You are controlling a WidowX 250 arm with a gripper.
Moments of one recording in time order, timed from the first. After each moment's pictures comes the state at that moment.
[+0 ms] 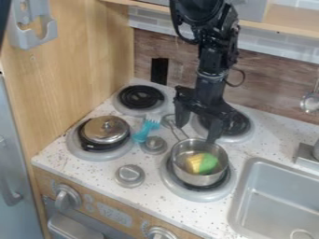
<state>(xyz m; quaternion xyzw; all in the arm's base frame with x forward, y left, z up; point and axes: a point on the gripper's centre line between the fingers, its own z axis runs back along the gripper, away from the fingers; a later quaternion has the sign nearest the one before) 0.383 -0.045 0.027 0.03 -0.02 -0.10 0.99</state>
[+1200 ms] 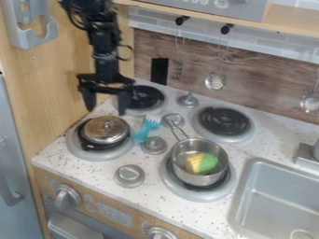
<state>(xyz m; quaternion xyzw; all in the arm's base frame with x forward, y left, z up) 0.380 0.139 0.018 0.01 -0.03 0.14 0.99</state>
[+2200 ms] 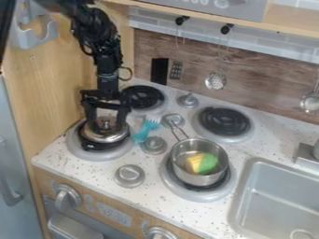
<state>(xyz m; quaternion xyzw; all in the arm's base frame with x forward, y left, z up) 0.409 0.159 -0.034 0.02 0.01 0.15 0.99</state>
